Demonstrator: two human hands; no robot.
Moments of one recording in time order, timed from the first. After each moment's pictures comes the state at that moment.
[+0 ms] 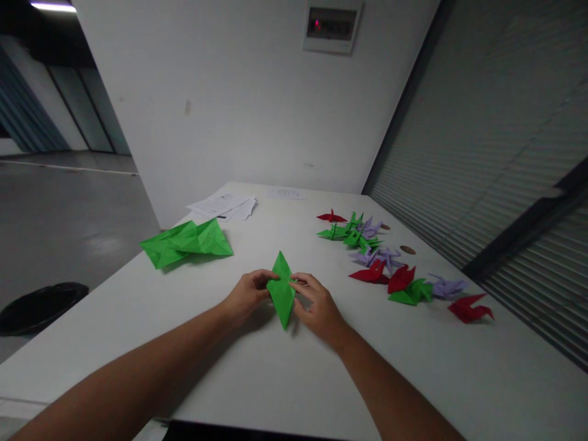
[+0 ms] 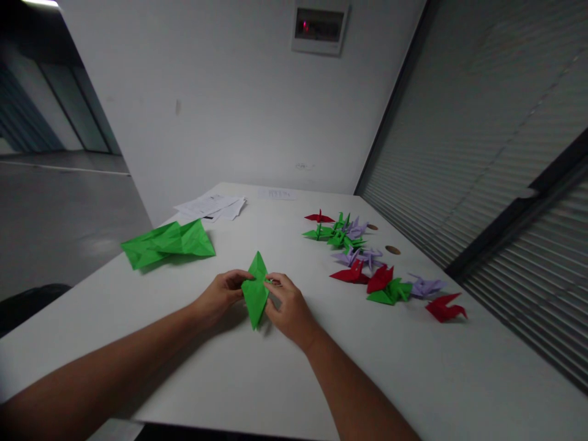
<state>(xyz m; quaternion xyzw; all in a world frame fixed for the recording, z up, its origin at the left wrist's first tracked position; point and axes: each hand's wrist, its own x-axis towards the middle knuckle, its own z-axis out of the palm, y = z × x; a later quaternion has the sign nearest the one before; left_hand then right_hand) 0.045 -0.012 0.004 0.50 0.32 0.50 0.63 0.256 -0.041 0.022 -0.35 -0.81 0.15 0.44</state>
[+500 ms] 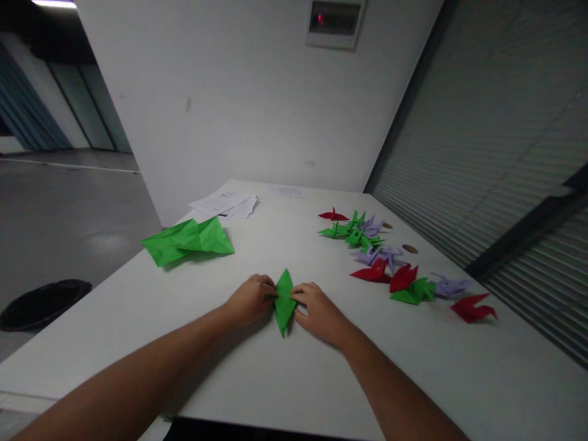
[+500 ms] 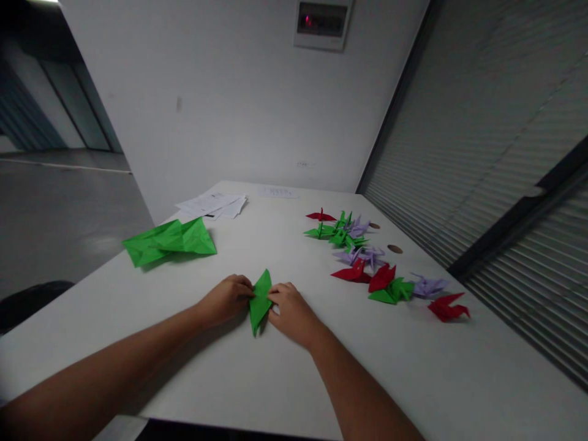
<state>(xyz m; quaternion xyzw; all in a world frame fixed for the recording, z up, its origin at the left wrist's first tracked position) 0.033 -0.010 0.004 0.87 0.39 0.26 0.15 0.260 -0.042 0.021 -0.42 -0.86 0.15 0.25</state>
